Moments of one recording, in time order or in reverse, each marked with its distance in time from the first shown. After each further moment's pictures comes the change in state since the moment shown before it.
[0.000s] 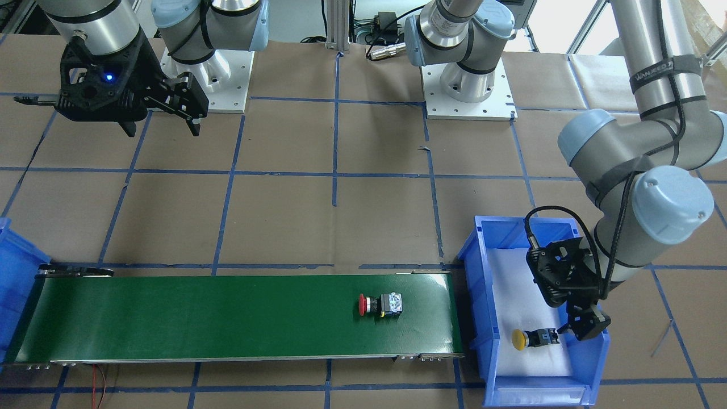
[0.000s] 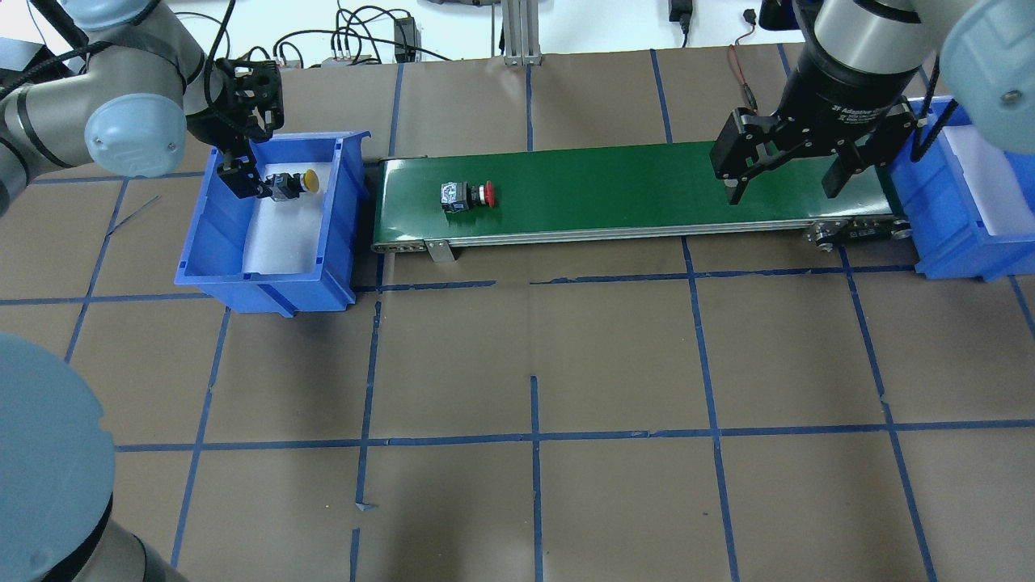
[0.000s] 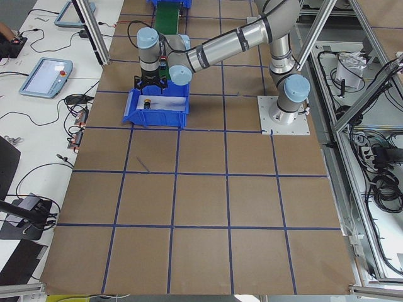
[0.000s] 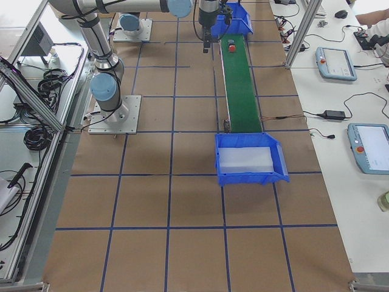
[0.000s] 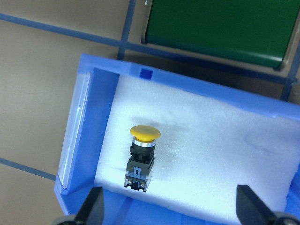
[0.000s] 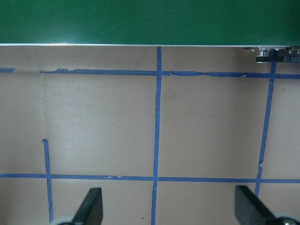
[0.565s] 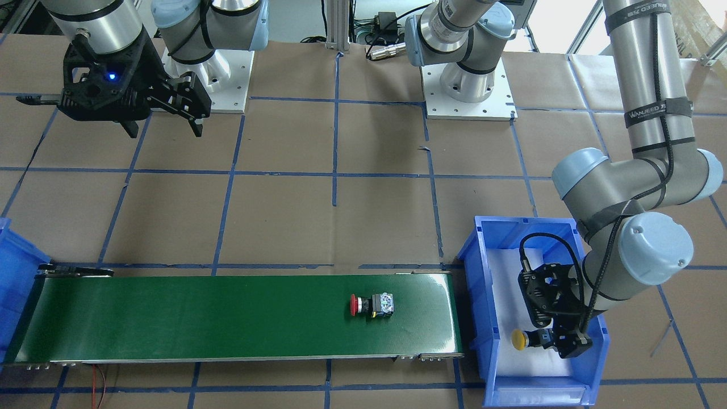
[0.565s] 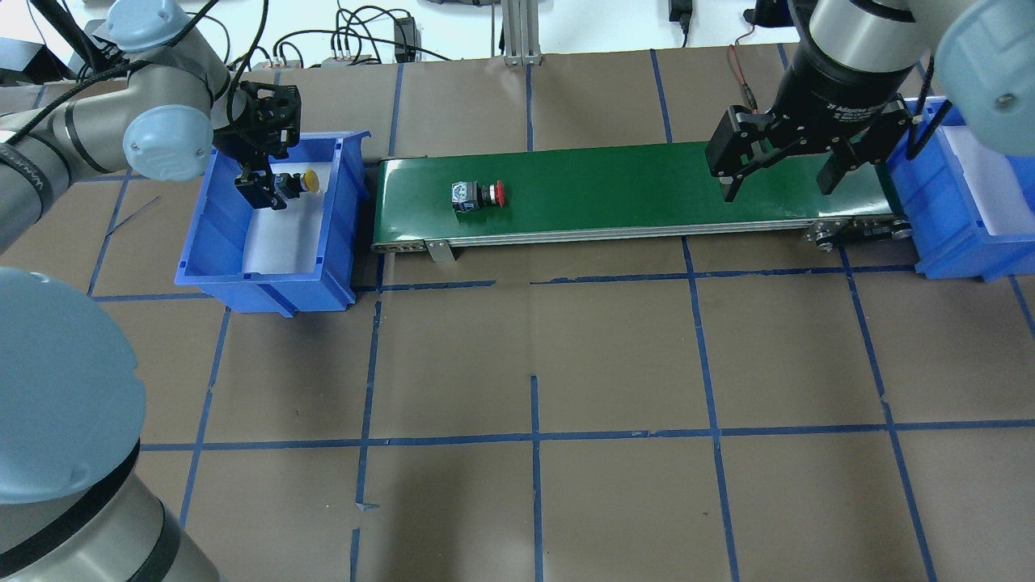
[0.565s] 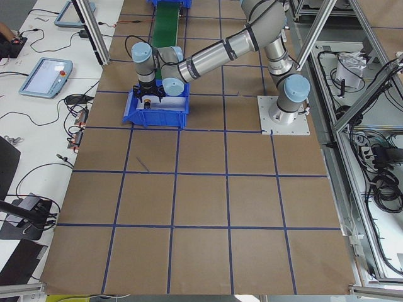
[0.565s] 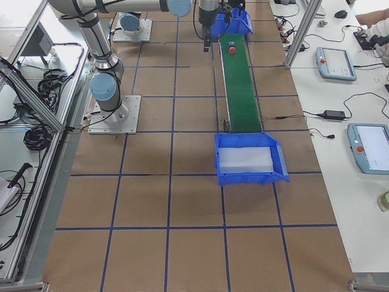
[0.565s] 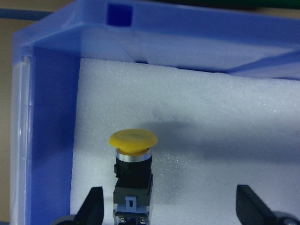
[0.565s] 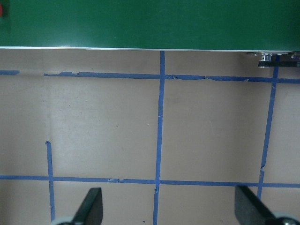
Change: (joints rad) left arm -0.003 -0.095 0.042 0.007 -0.001 0.052; right arm 0.007 0.000 0.000 -0.014 0.007 0.000
